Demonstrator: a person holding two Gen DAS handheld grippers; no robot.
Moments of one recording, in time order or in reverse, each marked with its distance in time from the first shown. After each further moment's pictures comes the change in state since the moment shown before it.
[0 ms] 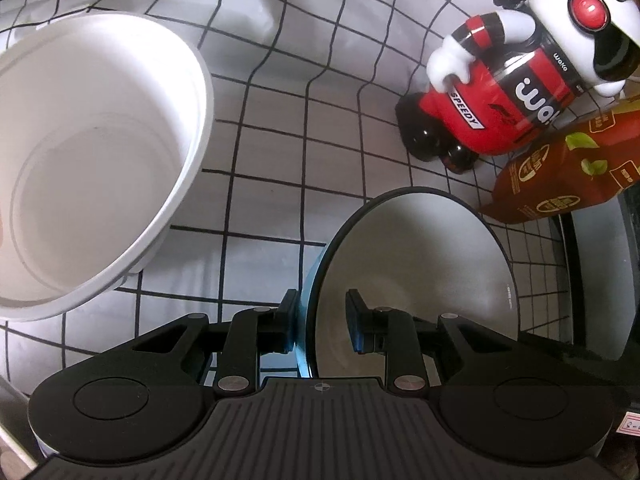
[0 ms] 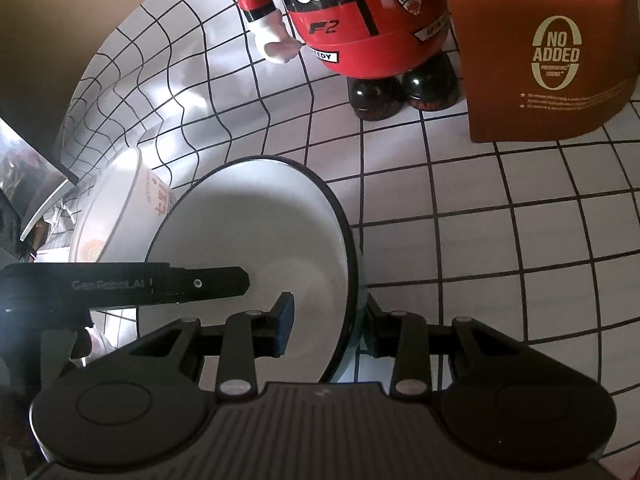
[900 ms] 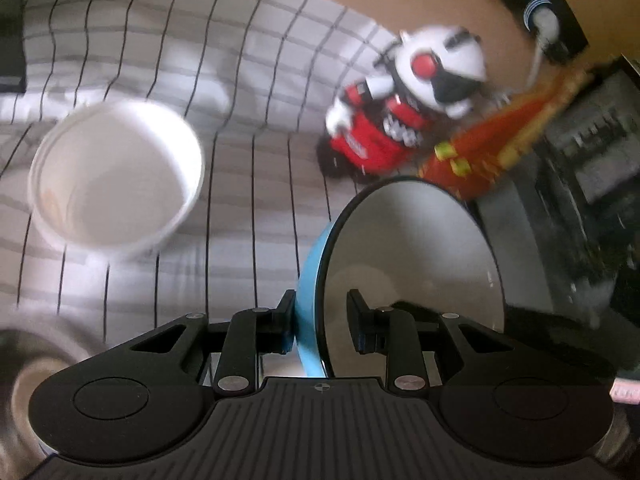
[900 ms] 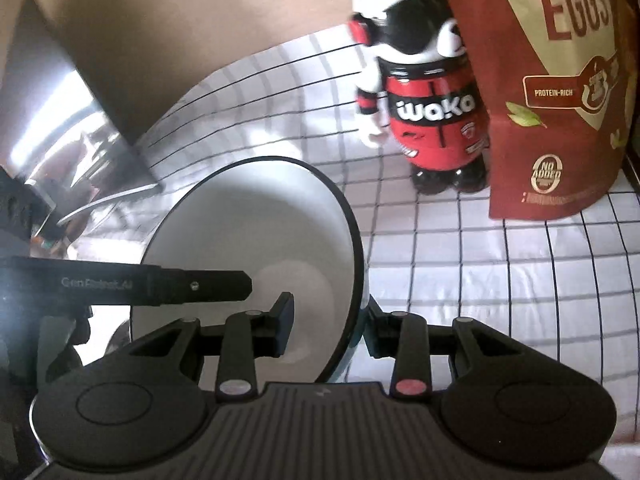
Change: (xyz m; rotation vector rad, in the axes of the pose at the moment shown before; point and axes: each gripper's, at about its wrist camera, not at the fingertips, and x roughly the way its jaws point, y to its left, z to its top) left arm -0.124 -0.021 -0.047 0.091 -0.097 -0.117; right arm -0.101 0.059 -0.022 -0.158 -0.135 0.037
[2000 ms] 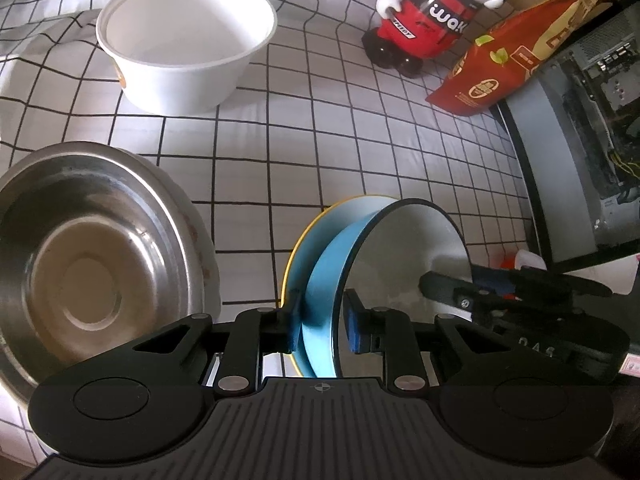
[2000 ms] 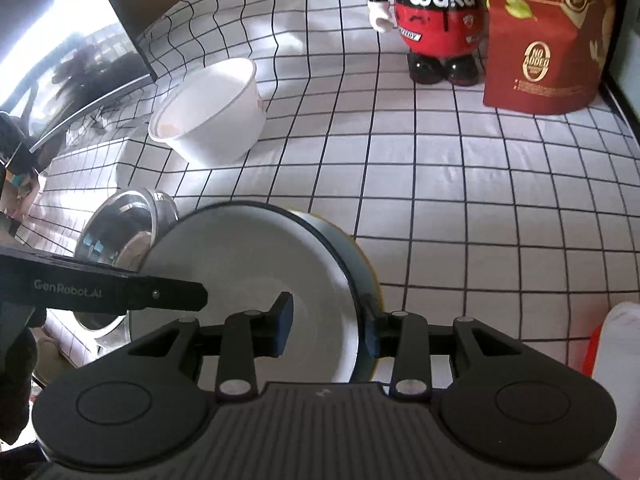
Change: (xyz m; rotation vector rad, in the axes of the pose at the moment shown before) left arm -0.004 0.031 -0.075 -0.004 0.162 0.069; right arm 0.011 0.034 -0.088 -0.033 0.138 -0.126
